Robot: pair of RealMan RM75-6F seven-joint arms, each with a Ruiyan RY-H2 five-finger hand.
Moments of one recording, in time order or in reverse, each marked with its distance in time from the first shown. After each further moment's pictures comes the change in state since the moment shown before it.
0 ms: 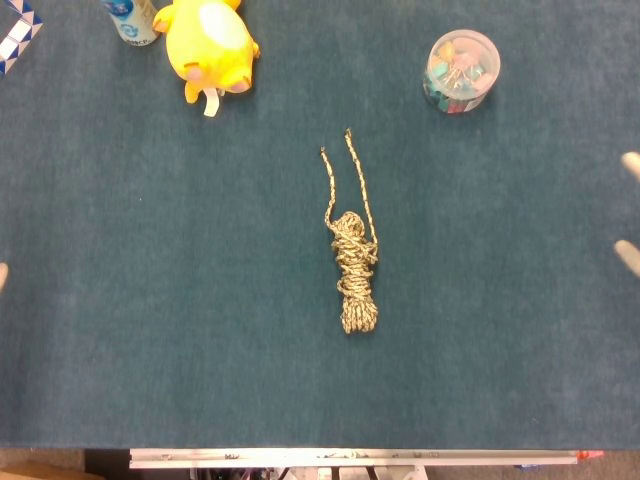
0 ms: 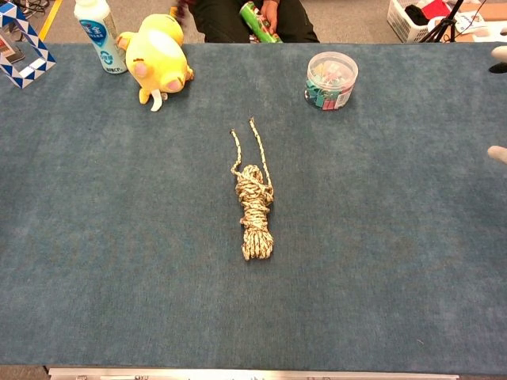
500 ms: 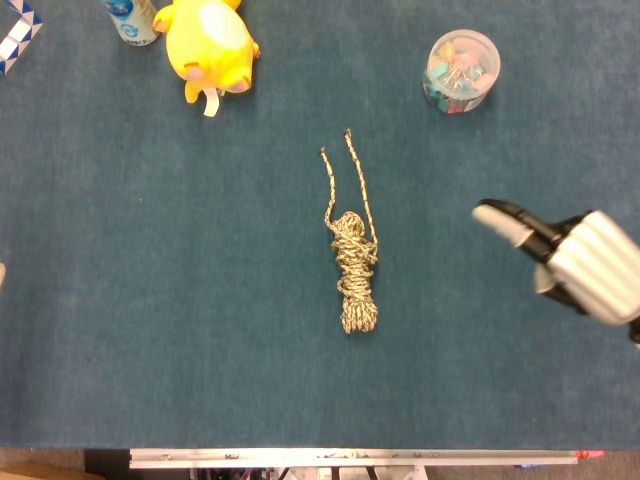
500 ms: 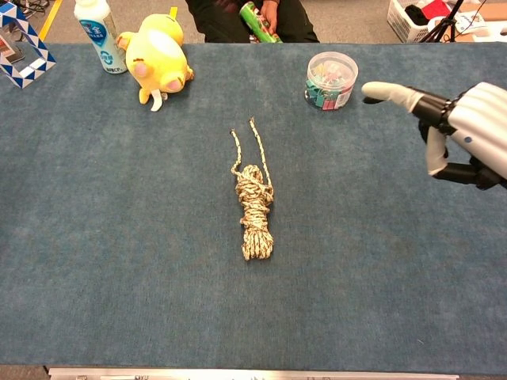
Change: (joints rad) left arm 0.010 0.022 -0.002 -0.047 0.011 0.021 0.032; right arm 0.188 -0.089 -0.045 0.014 -0.249 -0.051 0.038
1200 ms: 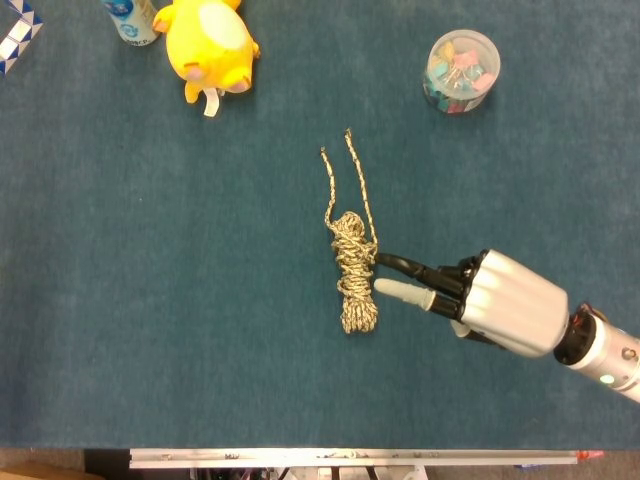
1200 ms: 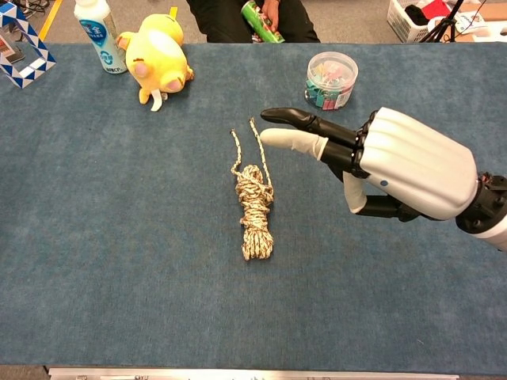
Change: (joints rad) left arm 0.014 0.015 -0.004 -0.030 0.004 0.016 0.030; right arm 0.146 -0.135 -0.032 0.015 -0.142 0.020 -0.025
